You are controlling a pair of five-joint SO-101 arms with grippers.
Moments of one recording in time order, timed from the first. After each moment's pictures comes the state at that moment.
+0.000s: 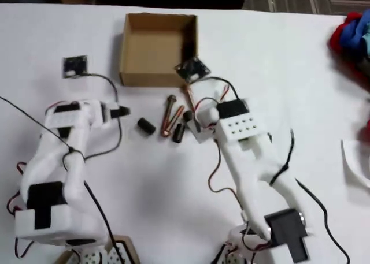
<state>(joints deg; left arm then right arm) -16.9 0.7 34.9 38.2 4.9 -21.4 -9.8 27.5 60.8 16.7</state>
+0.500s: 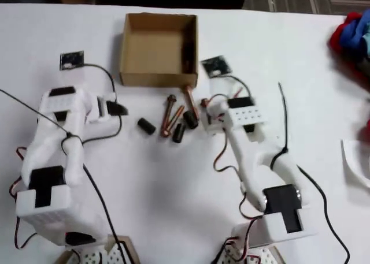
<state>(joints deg) -16.3 8.6 18.9 56.9 2.5 -12.4 0.8 27.8 51.1 9.9</state>
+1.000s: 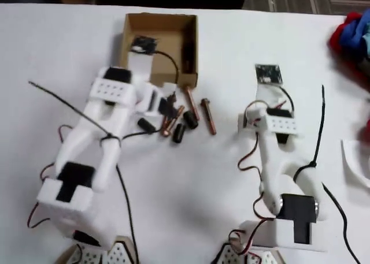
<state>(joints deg) 6.4 12.3 3.1 67.6 2.4 1.8 -3.7 39.0 43.0 5.0</state>
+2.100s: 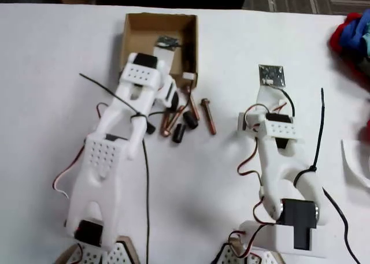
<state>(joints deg) 8.2 54.6 -47.1 82.2 0.1 1.8 -5.9 40.6 39.5 3.6</state>
